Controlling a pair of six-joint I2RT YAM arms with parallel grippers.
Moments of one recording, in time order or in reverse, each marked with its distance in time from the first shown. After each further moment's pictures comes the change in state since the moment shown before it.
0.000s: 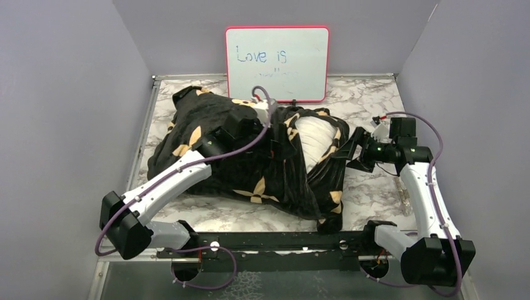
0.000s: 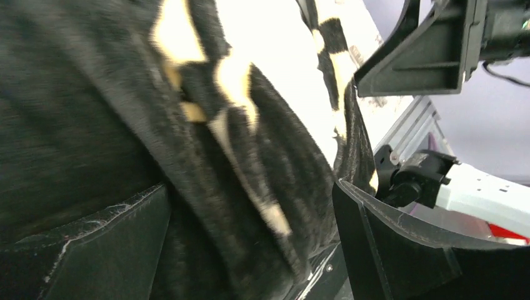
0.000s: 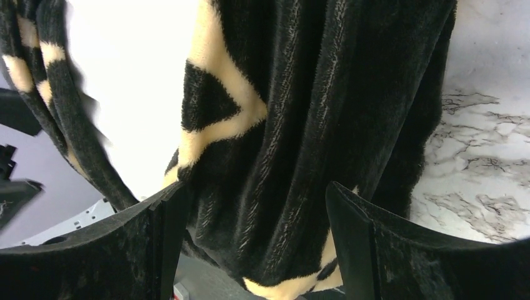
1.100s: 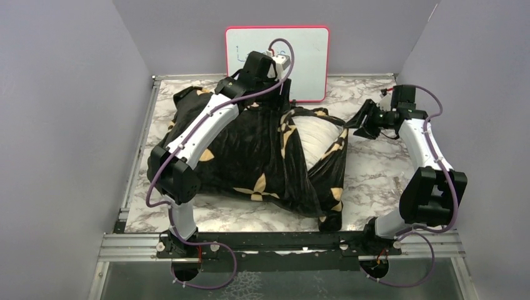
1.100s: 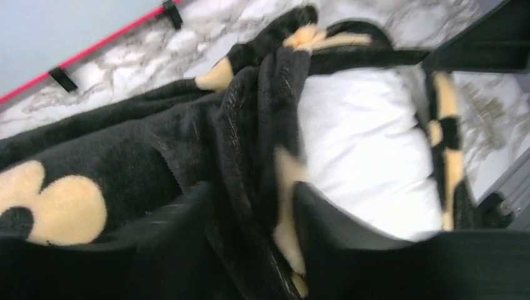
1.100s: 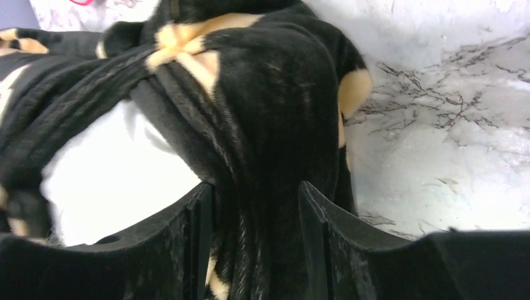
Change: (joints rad) left arm 0.116 0.597 0.762 -0.397 -0.045 0.306; right arm -0.070 0.466 0.278 0.170 0.150 0.003
